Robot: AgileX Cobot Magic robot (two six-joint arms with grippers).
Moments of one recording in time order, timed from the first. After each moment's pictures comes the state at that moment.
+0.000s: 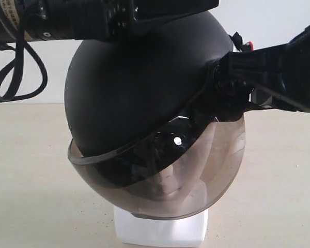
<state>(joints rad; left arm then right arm) -0.35 1.52 -1.19 1.42 -1.11 -1.37 0.74 1.11 -1.05 -0.42 0.89 0.88</state>
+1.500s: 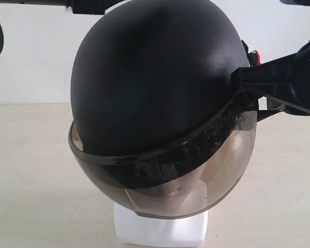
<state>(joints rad) -0.35 1.34 -1.23 1.73 -0.73 -1.57 0.74 1.10 -1.02 -0.53 0.92 0.89</state>
